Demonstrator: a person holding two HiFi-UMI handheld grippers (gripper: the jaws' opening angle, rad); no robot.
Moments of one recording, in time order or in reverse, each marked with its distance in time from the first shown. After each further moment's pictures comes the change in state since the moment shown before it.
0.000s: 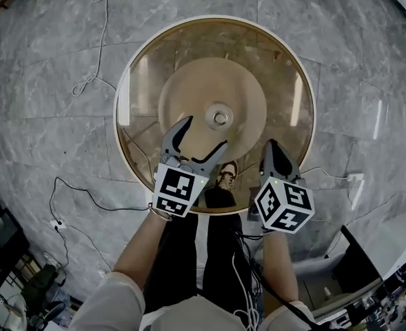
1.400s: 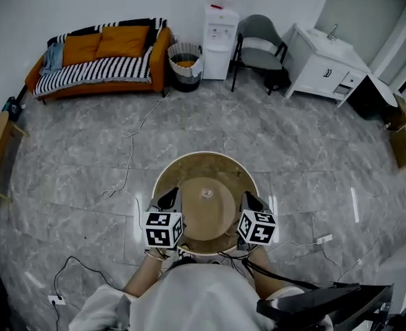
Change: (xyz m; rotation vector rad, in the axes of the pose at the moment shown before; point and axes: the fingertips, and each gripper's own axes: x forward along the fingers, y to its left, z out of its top) left arm -0.346 -0.057 0.196 -0.088 -0.280 0.221; right arm -0.310 0.108 0.117 -0.108 -0.347 0.023
